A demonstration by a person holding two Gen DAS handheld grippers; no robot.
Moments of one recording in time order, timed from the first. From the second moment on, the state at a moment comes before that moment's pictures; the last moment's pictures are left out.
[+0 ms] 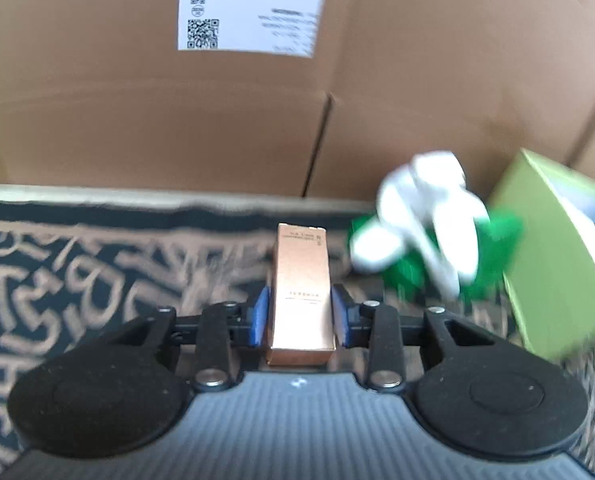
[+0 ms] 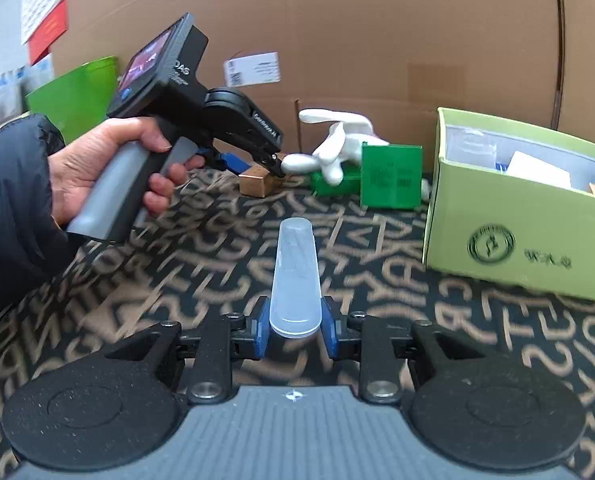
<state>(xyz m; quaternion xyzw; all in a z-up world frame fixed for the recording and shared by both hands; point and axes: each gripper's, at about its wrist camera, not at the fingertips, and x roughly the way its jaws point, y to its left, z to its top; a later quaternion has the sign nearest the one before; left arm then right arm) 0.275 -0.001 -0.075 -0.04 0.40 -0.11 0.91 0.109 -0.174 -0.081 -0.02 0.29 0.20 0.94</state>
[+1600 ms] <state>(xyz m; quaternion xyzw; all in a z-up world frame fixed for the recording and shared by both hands) 0.144 -0.137 0.028 0.05 0.33 -0.31 0.89 0.072 -0.276 -0.015 -0.02 0.20 0.14 0.97</state>
